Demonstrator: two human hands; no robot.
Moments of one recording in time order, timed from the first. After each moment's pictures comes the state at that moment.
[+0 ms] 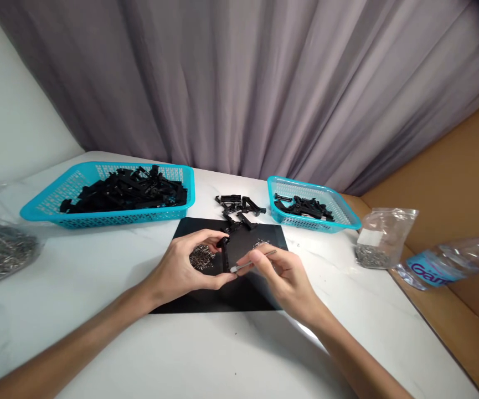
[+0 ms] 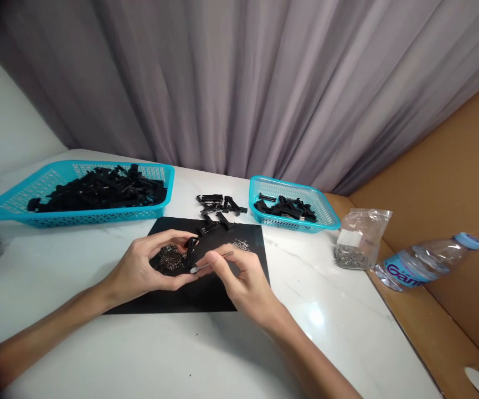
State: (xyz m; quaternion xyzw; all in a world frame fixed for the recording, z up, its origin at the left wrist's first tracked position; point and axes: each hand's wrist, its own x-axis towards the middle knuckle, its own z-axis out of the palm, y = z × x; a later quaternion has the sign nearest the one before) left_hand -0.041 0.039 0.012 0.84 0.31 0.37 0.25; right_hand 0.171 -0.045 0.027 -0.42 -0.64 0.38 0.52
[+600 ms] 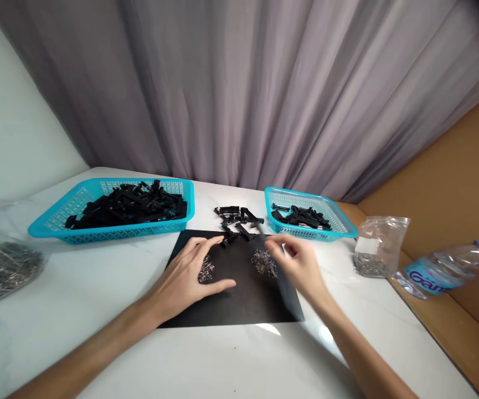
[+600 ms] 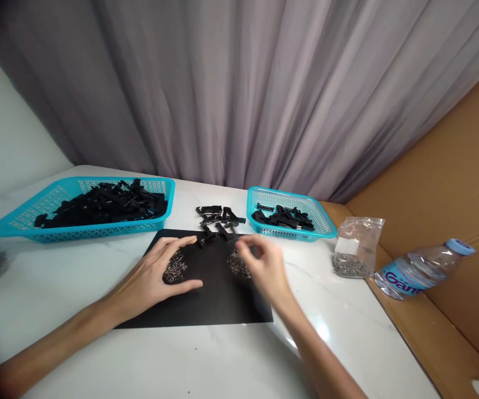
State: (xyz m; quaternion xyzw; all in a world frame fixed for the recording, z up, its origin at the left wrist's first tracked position) left_hand -0.043 0.039 0.008 0.87 0.38 0.29 0.13; right_hand 0.218 -0.014 0.019 -0.59 -0.62 0.16 0.49
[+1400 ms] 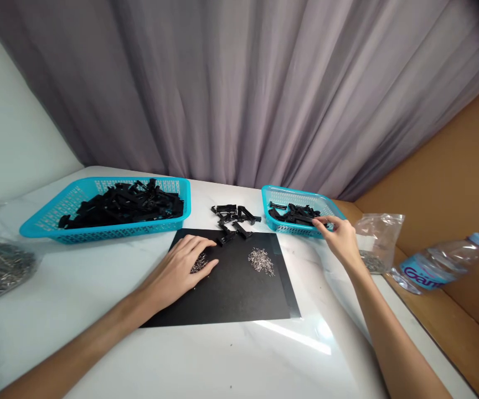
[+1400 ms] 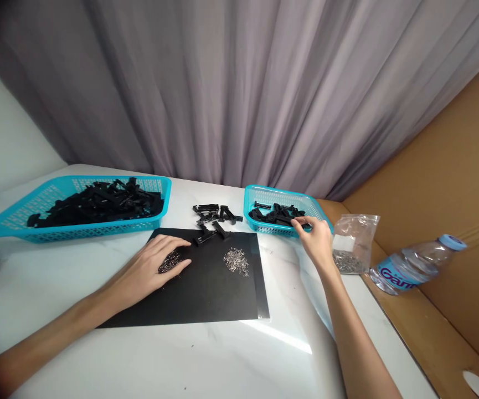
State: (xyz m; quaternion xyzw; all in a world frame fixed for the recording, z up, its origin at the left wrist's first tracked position) left_hand -0.047 0.058 0.004 0.89 0.35 0.28 0.08; right_hand 0.369 0.022 -0.006 -0.73 -0.54 -0.12 0.39
